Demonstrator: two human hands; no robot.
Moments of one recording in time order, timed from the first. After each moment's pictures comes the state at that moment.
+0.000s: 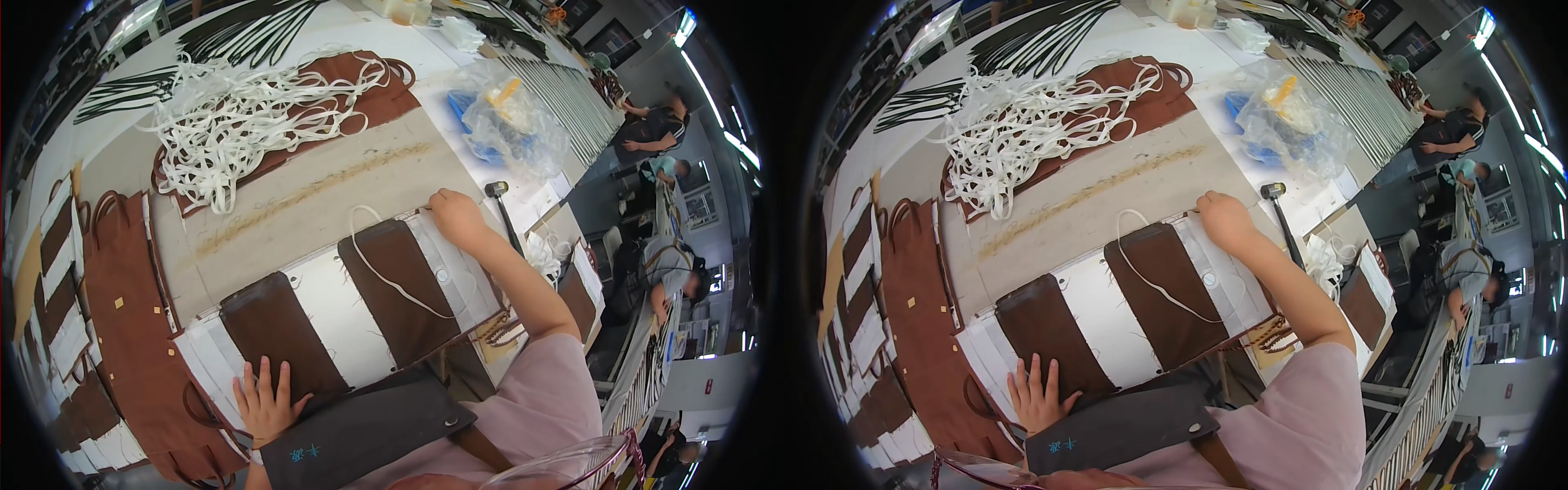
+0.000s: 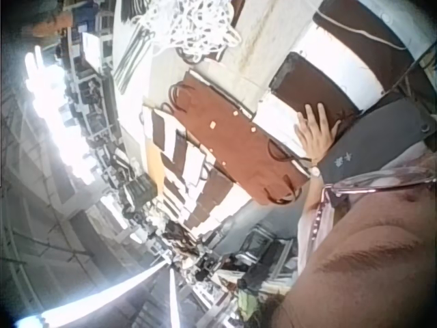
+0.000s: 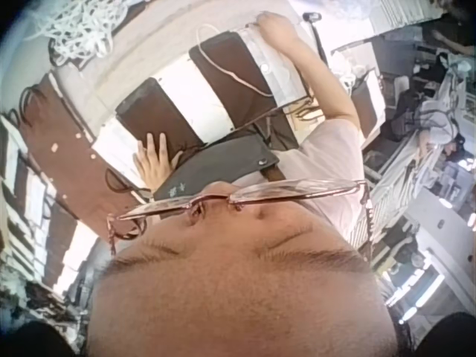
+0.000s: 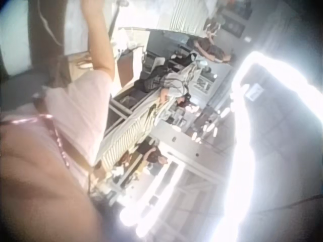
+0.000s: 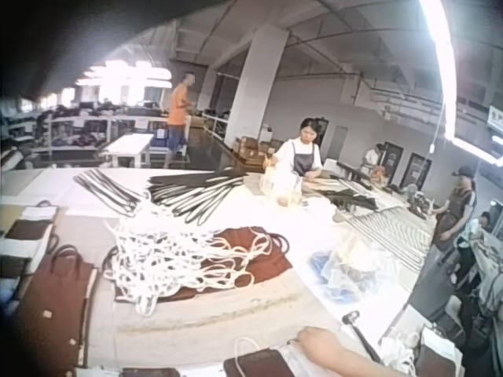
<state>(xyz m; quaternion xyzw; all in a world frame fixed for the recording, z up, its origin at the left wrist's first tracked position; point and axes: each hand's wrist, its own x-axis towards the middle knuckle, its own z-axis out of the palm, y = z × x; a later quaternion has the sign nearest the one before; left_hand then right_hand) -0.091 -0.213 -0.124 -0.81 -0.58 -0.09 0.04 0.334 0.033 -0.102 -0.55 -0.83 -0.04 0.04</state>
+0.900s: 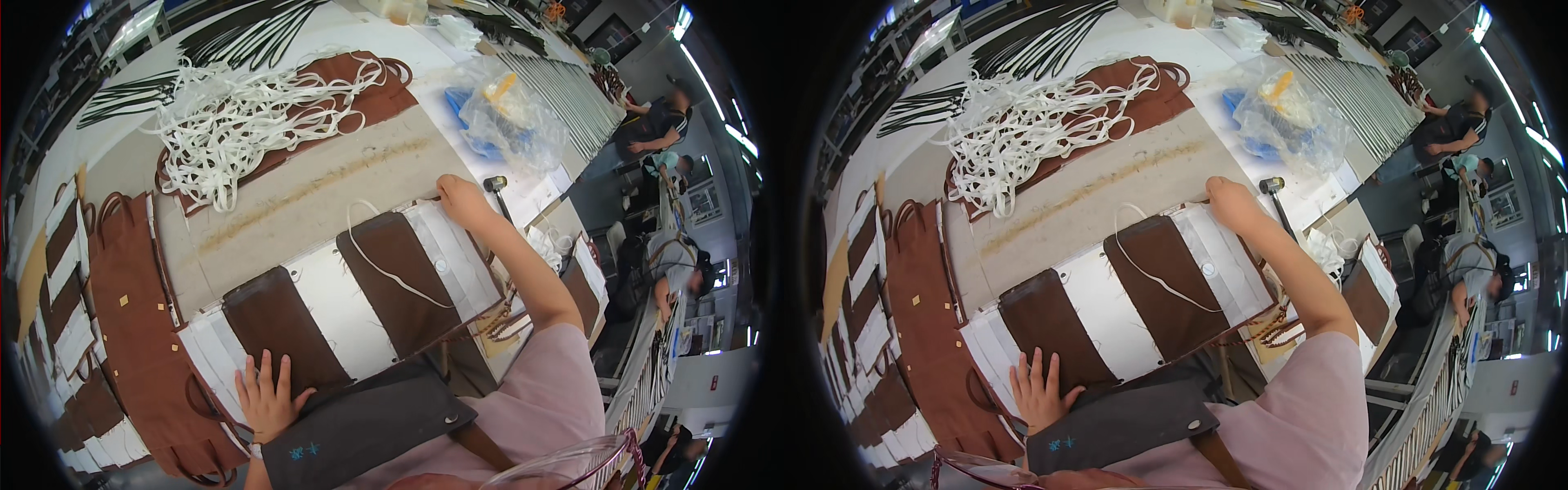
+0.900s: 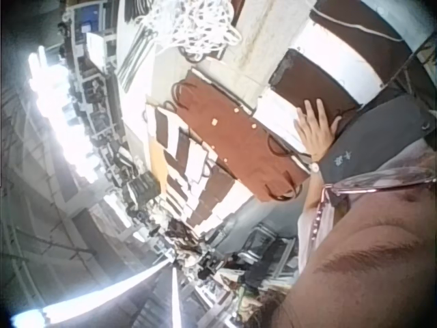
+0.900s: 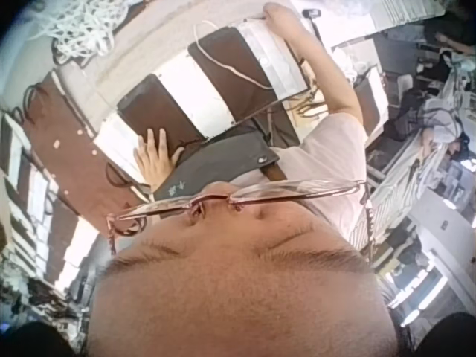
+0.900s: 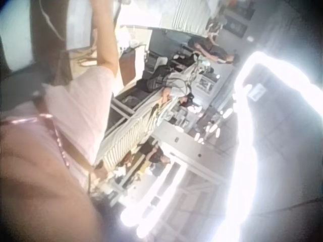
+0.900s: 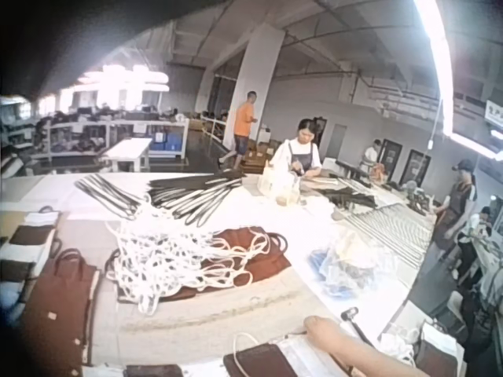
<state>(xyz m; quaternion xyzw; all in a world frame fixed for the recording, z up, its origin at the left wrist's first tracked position) -0.090 -0.211 -0.121 -0.81 -0.58 -0.09 0.02 0.352 0.050 -0.100 -0.61 -0.78 0.04 0.11</state>
